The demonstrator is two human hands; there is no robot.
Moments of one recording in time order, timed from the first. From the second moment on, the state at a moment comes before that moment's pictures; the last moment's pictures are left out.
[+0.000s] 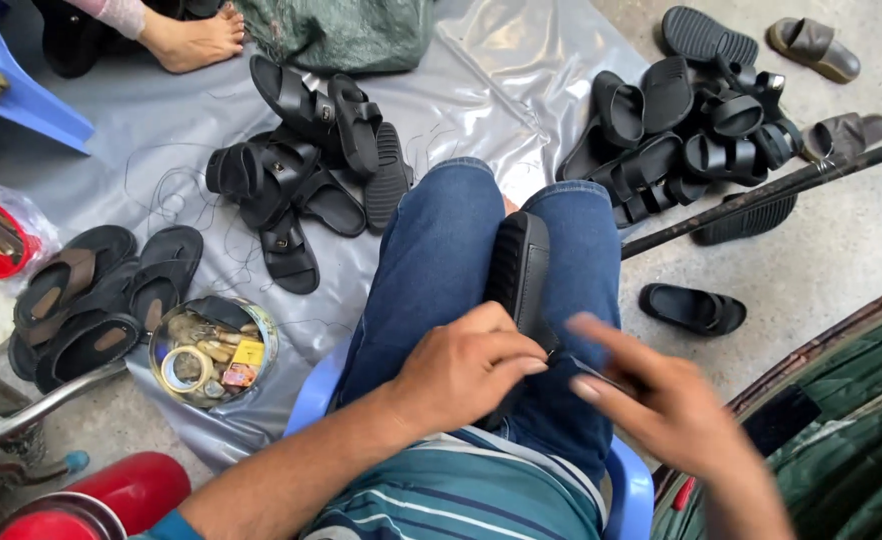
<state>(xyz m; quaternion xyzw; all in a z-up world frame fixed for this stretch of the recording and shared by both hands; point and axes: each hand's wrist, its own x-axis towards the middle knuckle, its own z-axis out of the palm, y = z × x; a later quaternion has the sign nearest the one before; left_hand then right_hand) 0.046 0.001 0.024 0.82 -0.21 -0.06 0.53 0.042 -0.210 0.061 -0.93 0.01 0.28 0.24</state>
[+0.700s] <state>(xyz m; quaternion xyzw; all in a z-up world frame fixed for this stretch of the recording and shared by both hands) 0.028 0.035 0.022 0.83 -0.20 -0.14 0.51 0.055 -0.248 0.043 -0.93 -0.04 -0.27 0.26</state>
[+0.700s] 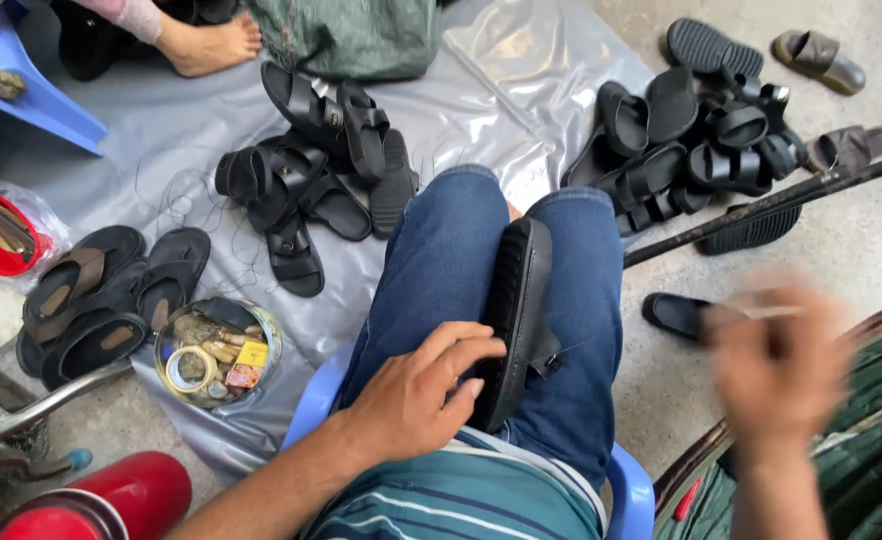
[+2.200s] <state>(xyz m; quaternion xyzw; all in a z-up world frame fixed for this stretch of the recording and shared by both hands) 0.017 0.010 0.013 0.86 -0.13 -0.06 0.50 0.069 -0.207 0.049 -0.90 -0.31 0.20 0.25</state>
